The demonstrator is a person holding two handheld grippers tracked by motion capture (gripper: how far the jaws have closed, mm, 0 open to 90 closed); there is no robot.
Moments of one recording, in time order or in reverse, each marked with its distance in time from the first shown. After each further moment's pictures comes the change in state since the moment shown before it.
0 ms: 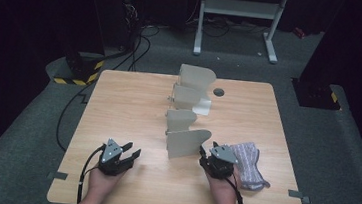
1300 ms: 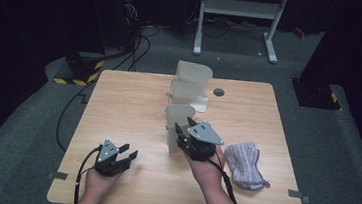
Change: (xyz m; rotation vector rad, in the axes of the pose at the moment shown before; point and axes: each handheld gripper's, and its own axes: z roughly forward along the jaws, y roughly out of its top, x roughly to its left) left arm 0.009 -0.007 -0.007 0.023 -0.002 -0.028; right arm 0.054 0.105 -0.022 -0.190 0.184 -0.087
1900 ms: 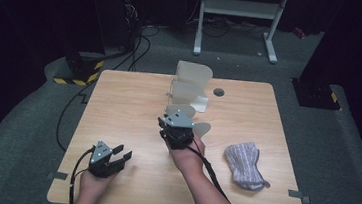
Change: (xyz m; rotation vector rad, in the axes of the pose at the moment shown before) left arm 0.009 -0.006 -0.010 0.000 0.015 -0.031; right arm 0.026 0.010 0.054 0.115 0.070 -0.043
